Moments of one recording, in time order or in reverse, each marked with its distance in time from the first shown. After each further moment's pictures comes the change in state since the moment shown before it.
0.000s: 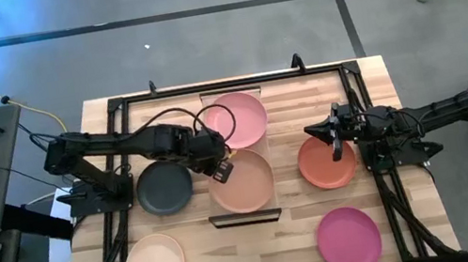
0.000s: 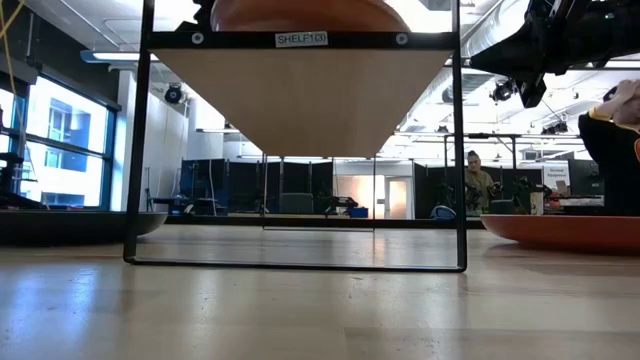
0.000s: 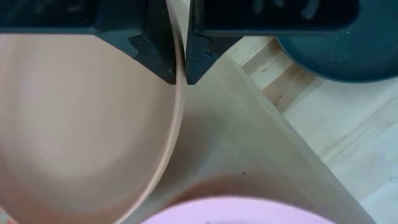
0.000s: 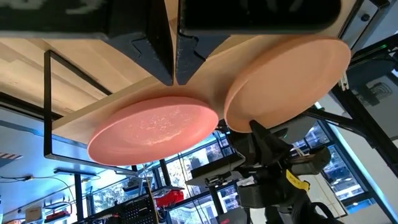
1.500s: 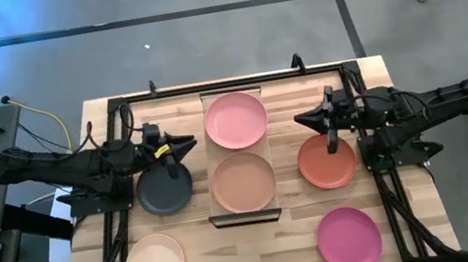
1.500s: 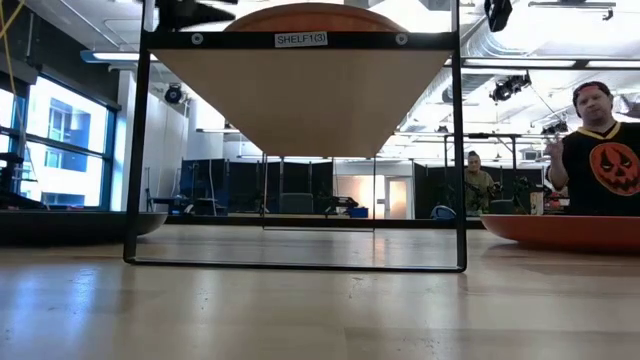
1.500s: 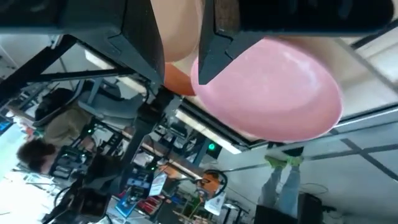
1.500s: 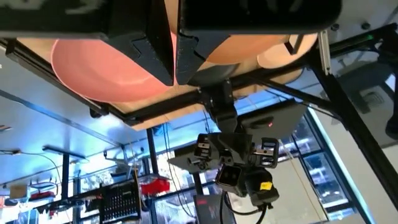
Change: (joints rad) left arm -0.063 -0.784 -0.876 1.135 -0.350 0.441; right arm 0.000 0.296 0.449 -0.139 -0.043 -0.100
